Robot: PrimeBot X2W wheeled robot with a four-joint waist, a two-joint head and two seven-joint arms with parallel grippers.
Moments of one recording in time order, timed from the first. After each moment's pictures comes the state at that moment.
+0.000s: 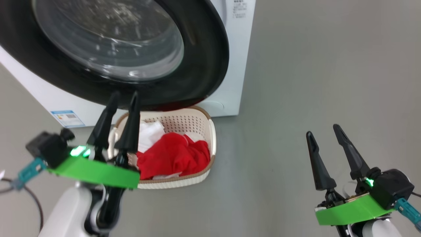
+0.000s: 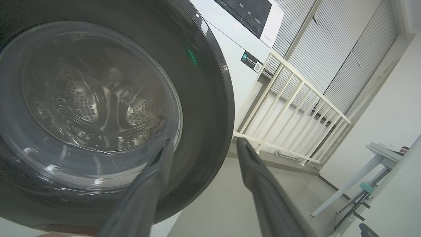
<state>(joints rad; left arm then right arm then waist) -0.47 0.22 -0.29 0.17 -0.87 -0.07 -0.22 -0.05 -0.04 0.05 0.00 0.26 0.12 -0.26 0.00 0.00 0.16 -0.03</state>
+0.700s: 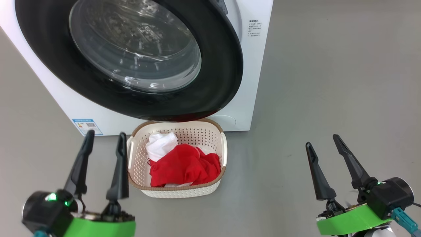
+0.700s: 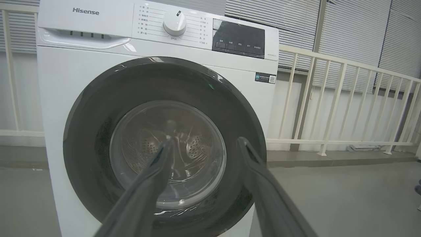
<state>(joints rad) -0.11 0.14 -0.10 -0.12 -0.33 0.01 -0.26 0.01 -0.04 0.04 -0.02 0.19 0.12 -0.26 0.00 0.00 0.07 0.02</state>
